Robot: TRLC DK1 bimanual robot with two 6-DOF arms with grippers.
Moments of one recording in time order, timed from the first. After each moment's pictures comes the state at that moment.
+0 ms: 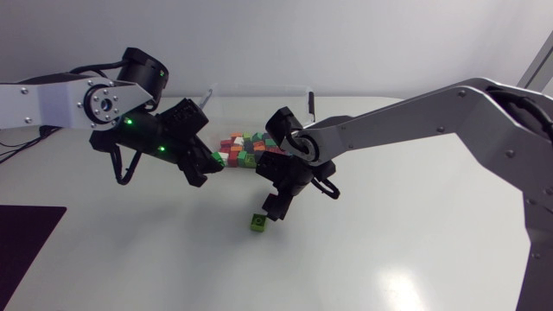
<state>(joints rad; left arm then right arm) -0.29 1.62 1.14 -0.53 0.39 0.64 0.63 2.10 1.36 -0.46 -0.12 -0.50</state>
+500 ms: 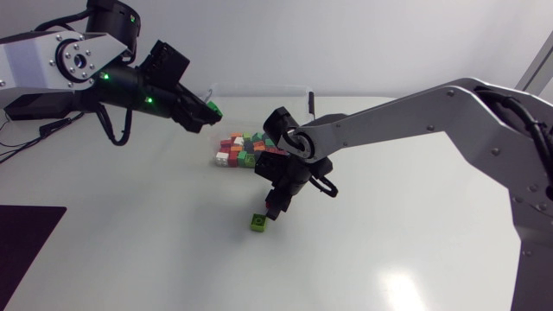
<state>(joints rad) -0.22 1.63 1.31 -0.46 0.48 0.50 0.63 2.13 1.40 -0.51 -0.12 -0.50</state>
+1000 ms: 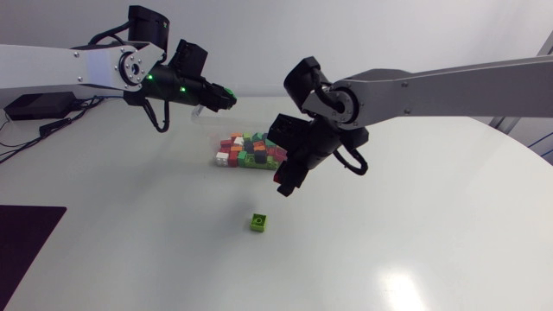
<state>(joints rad) -0.22 1.91 1.49 -0.23 0.46 0.25 0.59 1.86 1.37 -0.60 -0.12 -0.49</state>
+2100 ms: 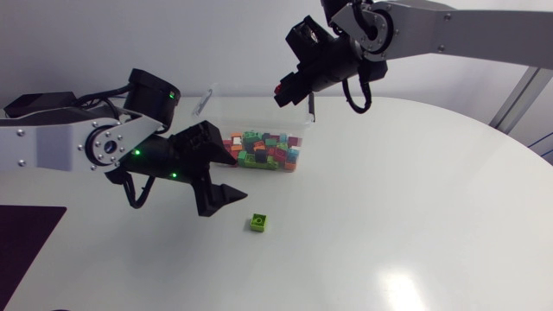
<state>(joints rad) -0.41 1.54 0.95 -0.30 0.45 0.77 0.47 1.89 1.66 -0.43 -0.12 -0.32</state>
